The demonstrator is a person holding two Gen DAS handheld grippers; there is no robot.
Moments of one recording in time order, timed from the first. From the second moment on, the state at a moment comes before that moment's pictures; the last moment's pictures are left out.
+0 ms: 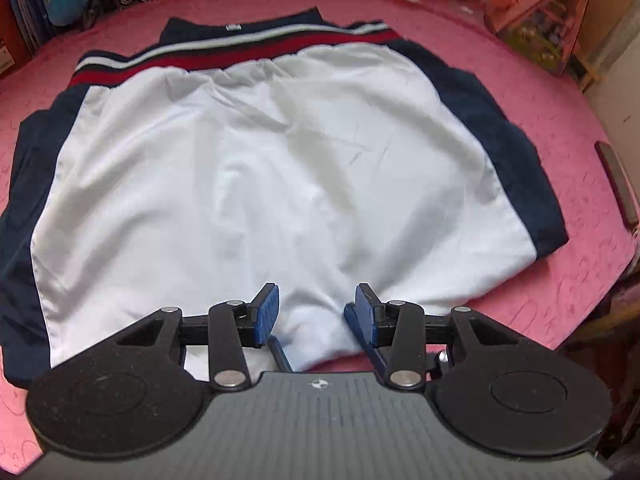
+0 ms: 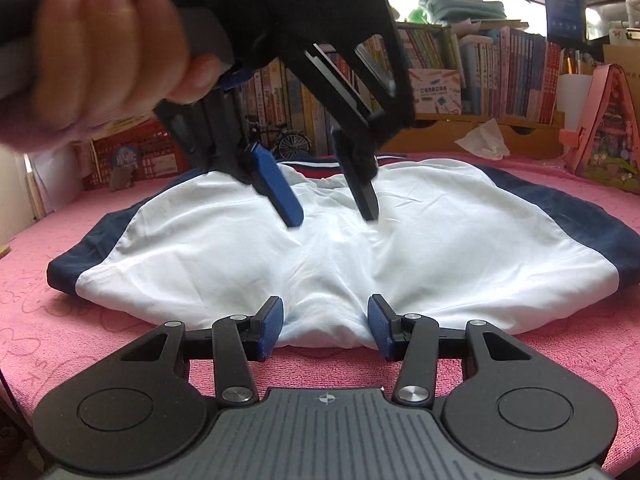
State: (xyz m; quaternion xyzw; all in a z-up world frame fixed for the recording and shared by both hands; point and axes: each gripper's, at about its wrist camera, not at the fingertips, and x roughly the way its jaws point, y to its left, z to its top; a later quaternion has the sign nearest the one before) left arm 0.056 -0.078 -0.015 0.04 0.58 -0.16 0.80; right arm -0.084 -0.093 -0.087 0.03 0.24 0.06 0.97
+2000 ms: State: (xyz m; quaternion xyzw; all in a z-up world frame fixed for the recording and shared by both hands) left arm -0.069 -0.064 -0.048 -0.07 0.23 -0.05 0.97; right arm -0.123 -0.290 -0.080 0.26 0.17 -0.06 0.95
